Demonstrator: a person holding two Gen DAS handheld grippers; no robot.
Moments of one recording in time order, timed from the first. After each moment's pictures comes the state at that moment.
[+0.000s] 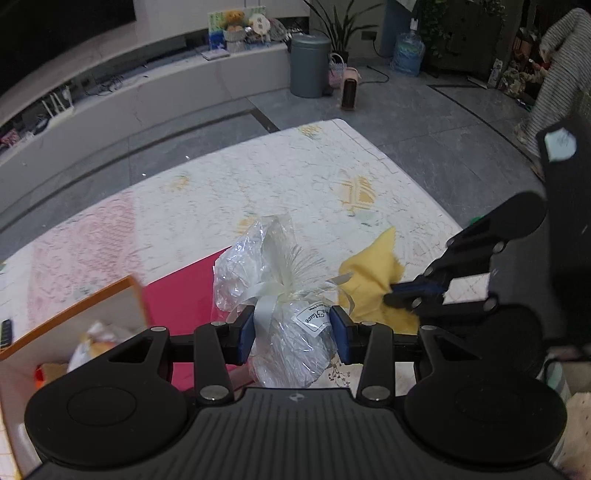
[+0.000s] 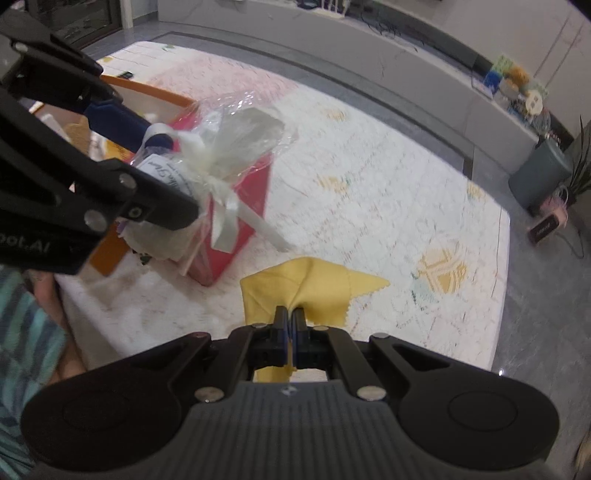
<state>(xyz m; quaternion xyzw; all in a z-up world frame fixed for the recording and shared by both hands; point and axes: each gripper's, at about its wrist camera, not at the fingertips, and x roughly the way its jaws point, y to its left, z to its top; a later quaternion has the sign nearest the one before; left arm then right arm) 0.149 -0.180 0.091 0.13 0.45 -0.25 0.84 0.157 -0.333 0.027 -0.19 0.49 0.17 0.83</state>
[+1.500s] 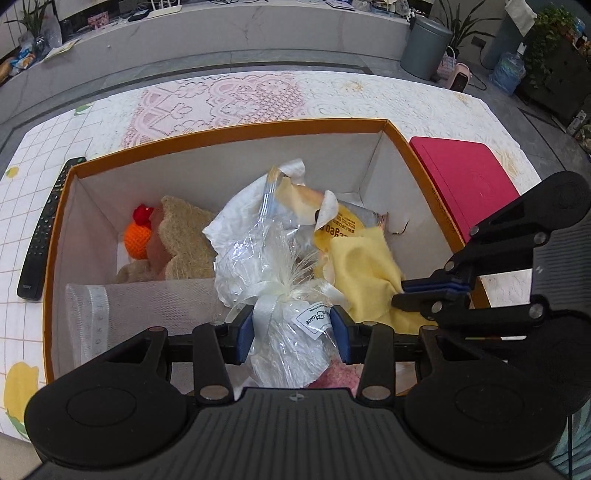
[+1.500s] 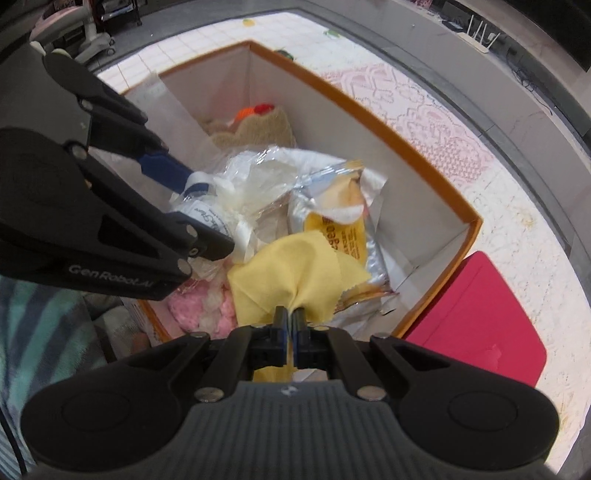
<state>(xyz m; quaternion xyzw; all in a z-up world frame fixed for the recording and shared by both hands) 0.173 0.038 -0.001 0.03 0.53 -0.15 0.84 0.190 -0.096 -0.026 -0.27 0.49 0.32 0.76</state>
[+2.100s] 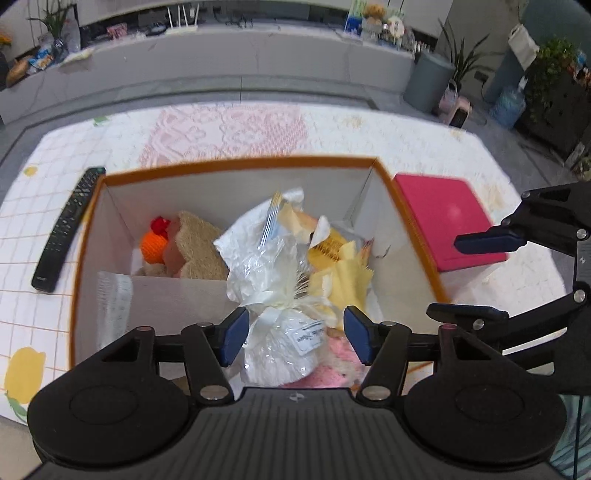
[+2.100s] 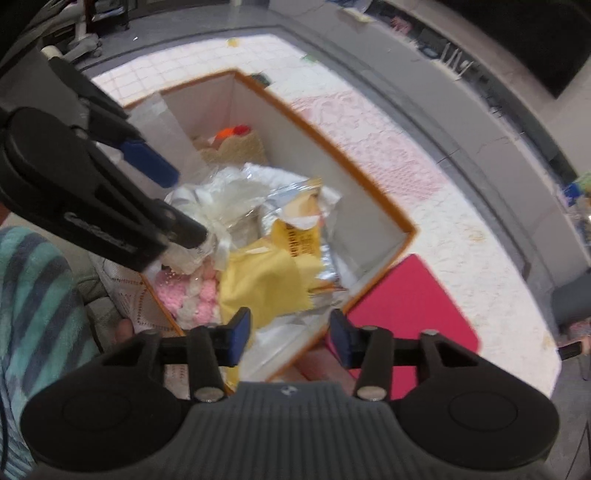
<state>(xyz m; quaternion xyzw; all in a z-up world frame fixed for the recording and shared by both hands) 0.143 0.047 0.037 -0.01 0.49 -0.13 0.86 0.161 -0.119 0.023 -0.30 0.44 0.29 0.80</state>
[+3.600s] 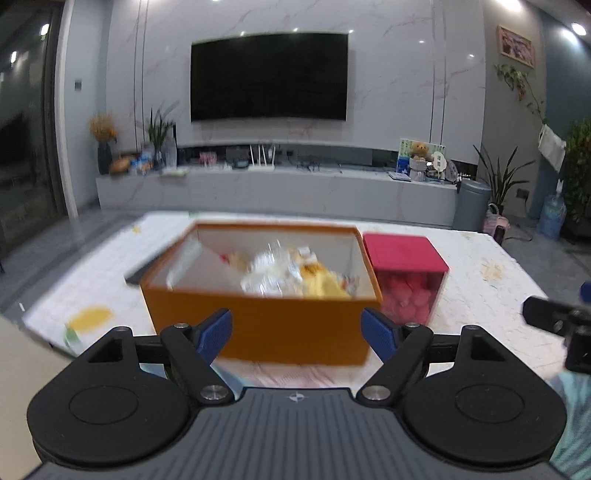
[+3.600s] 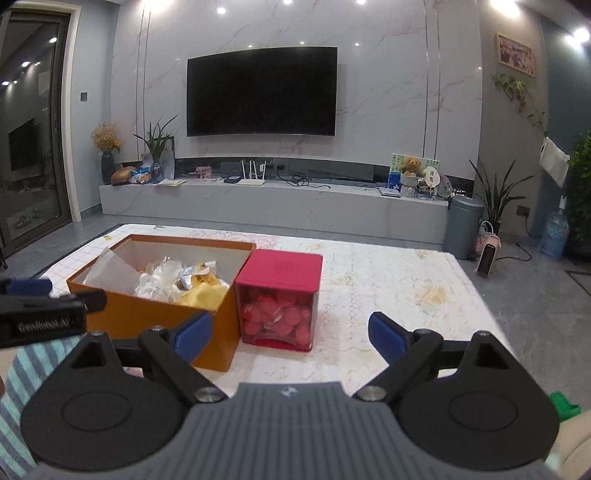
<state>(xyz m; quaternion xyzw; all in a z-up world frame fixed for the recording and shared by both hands) -0.069 -0.021 0.046 -0.03 0.25 0.01 0.97 -0.082 -0.257 0.033 -0.02 0.22 0.07 0.97</state>
